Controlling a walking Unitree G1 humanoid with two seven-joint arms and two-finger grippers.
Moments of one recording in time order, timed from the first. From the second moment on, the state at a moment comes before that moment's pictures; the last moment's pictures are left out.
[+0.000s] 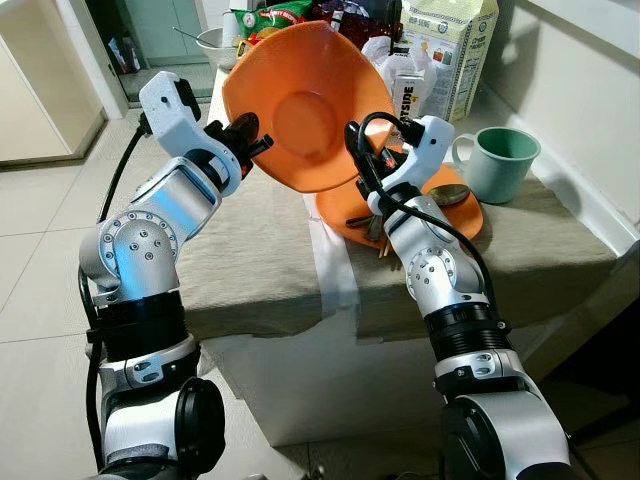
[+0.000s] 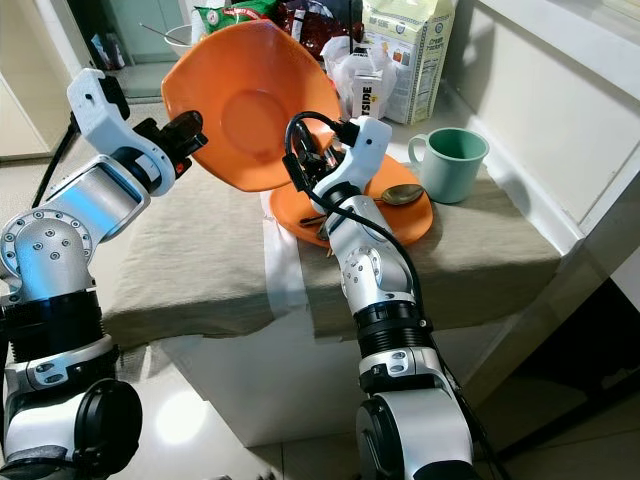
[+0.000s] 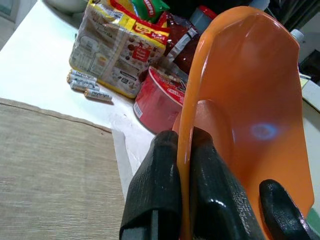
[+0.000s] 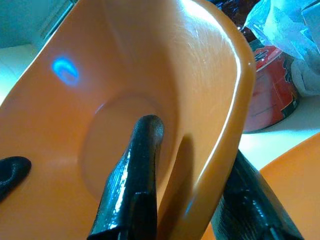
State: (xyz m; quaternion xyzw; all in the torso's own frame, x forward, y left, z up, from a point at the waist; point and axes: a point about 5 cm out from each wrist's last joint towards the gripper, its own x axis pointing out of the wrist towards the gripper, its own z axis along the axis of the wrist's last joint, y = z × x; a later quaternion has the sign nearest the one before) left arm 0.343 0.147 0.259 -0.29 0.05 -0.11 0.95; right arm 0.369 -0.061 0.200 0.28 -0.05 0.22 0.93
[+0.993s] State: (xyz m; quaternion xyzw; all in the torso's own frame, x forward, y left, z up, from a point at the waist) left arm 0.347 0.157 0.251 -0.26 0.06 -0.07 0.96; right arm 0.368 -0.057 0.206 0.26 -0.06 0.23 0.94
